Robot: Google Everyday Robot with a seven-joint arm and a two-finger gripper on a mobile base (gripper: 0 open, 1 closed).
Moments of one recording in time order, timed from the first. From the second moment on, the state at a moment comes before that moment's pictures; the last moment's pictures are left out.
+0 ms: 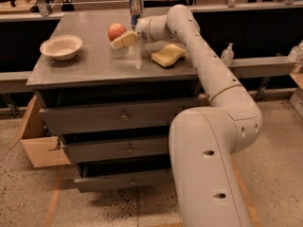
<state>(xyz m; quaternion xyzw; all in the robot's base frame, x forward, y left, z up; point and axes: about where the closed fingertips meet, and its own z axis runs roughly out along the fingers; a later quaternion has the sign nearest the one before) 0.904 0.088 0.881 -0.42 0.69 0.25 0.54</state>
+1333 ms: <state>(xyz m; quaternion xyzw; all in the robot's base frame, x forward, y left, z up) 0.910 0.145 0.874 -0.45 0.67 0.27 0.52</state>
